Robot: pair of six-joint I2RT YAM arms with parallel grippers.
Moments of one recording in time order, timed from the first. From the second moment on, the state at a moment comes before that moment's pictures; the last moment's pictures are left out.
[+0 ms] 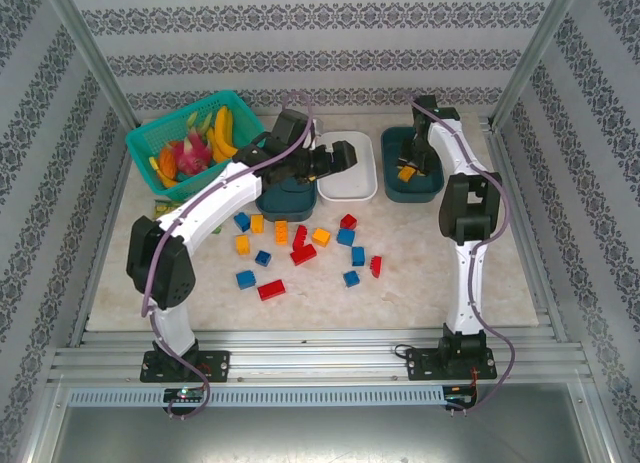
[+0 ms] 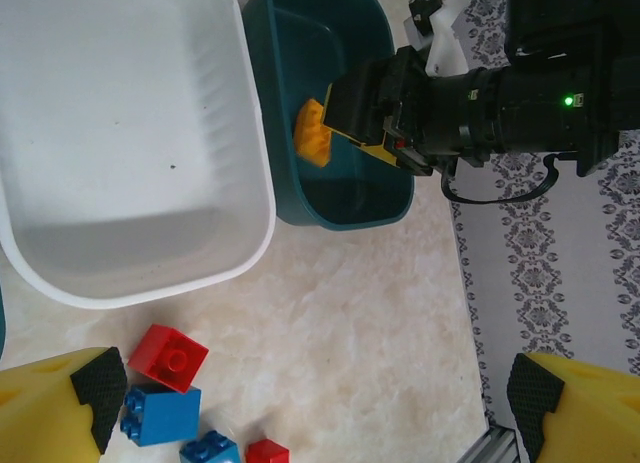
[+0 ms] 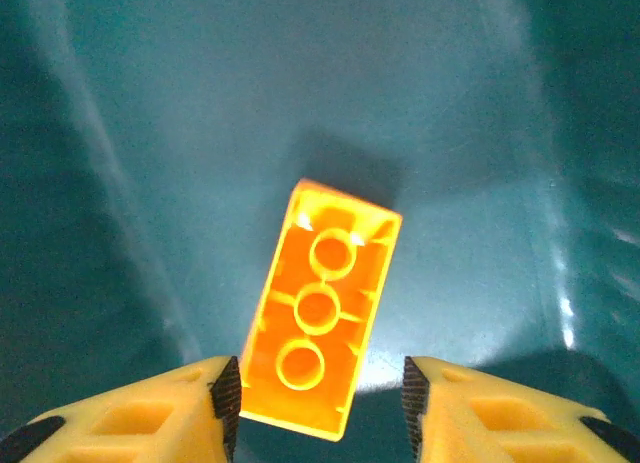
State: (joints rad) left arm -0.55 1.84 1.70 -0.52 0.30 -0.77; right arm 0.04 2.42 2.23 -1.16 -0.06 0.42
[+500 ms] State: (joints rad) left arm -0.49 1.57 1.44 -0.66 0.19 -0.80; right arm 0.18 1.87 1.77 -0.91 -0.16 0.42
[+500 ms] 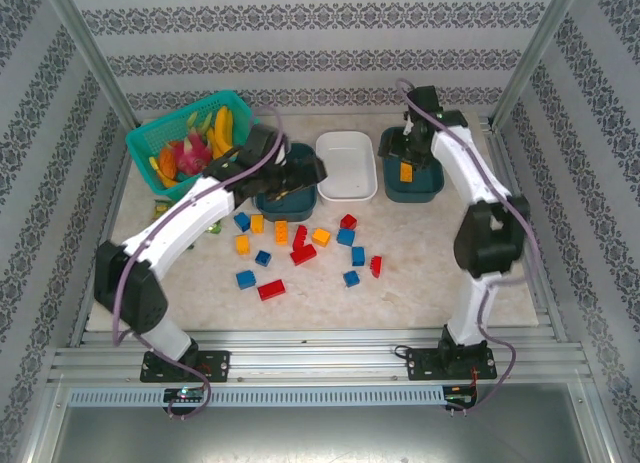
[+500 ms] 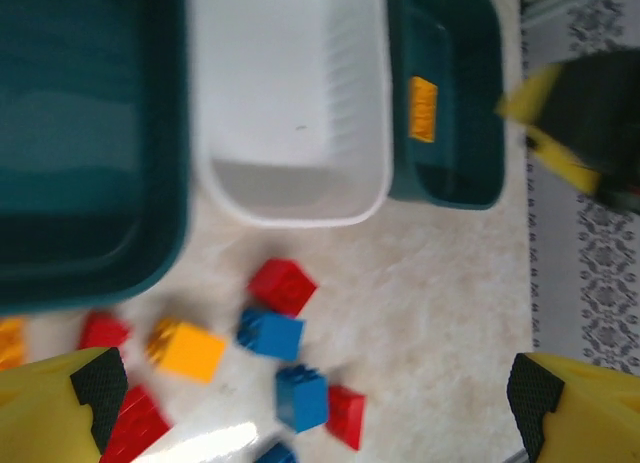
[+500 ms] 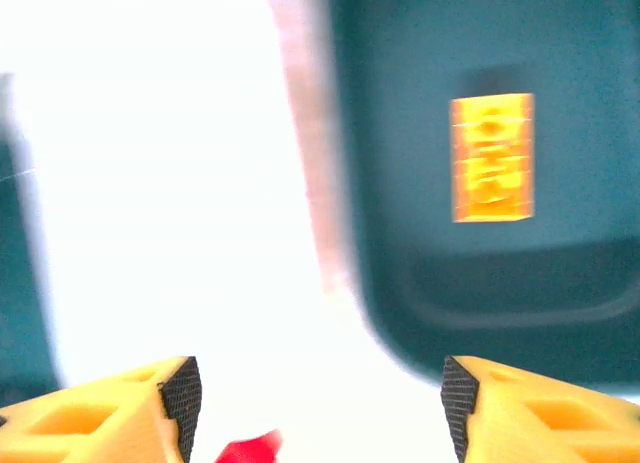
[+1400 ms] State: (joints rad) left arm -0.15 1.74 1.24 -0.78 0.09 -0.94; right arm 0.76 1.30 0.84 -0.08 -0.30 0.44
